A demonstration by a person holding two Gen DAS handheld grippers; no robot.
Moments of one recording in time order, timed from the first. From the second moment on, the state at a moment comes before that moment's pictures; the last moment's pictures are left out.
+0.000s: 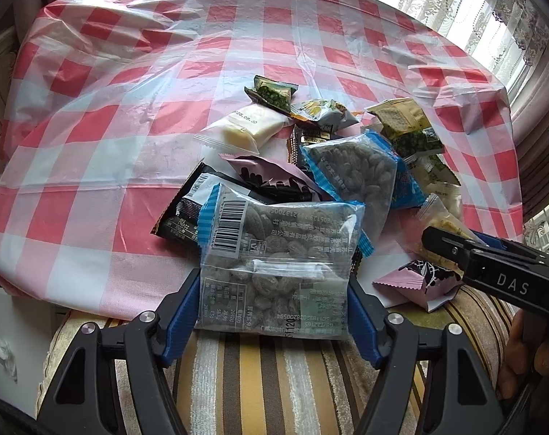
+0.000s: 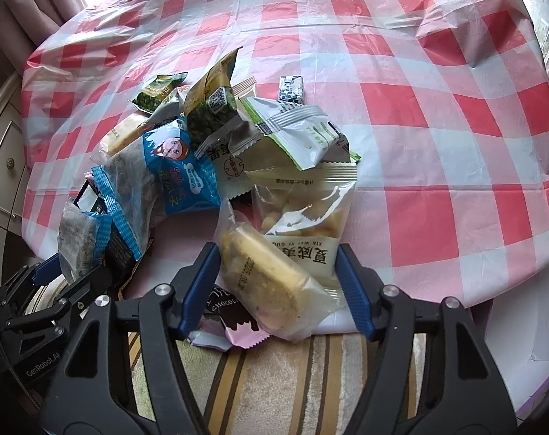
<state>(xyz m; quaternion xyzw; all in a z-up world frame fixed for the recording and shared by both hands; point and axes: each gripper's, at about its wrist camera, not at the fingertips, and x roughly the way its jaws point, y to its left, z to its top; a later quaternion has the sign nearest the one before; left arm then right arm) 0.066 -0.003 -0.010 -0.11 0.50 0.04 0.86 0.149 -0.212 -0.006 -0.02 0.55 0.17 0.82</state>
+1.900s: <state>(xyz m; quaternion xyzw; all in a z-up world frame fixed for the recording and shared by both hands) 0.100 -0.330 0.026 0.06 0.51 -0.27 0.82 0.084 -0.542 -0.011 0.19 0.49 -0.05 0.85</state>
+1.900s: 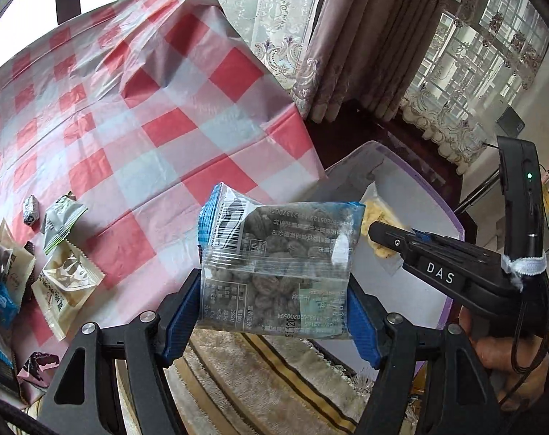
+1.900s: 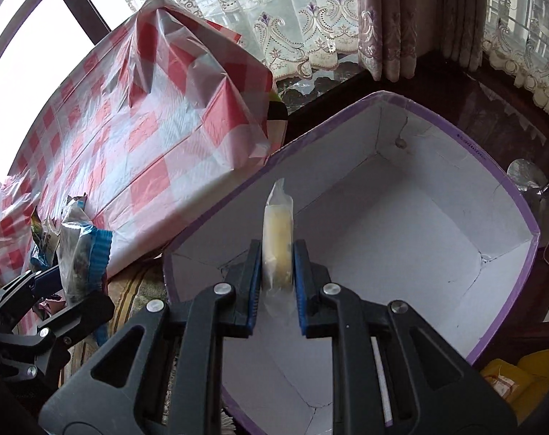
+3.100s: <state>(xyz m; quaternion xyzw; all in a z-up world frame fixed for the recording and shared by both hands) 0.062 -0.139 0.053 -0.08 0.45 -0.10 0.88 0.086 -0.393 0.046 0.02 0.44 0.10 0.89</state>
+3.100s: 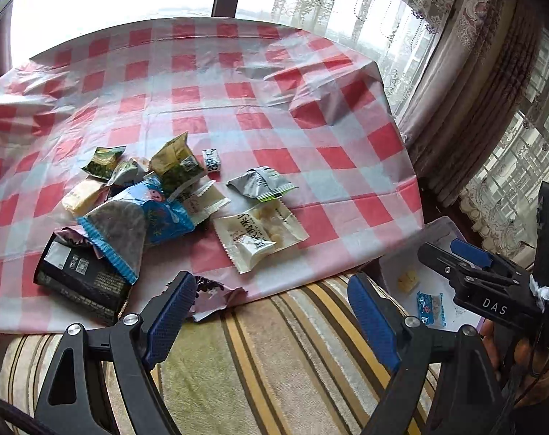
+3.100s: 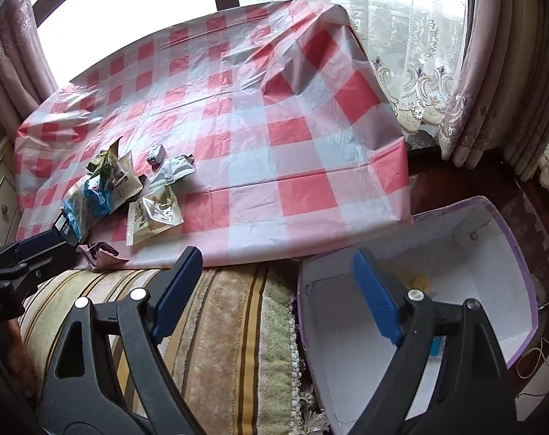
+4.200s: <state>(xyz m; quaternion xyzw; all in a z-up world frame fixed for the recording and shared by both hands) 0.081 0.011 -0.013 -0.20 0.55 0.07 0.81 0.114 -0.176 -0.015 -0.17 0.52 0.33 0.77</state>
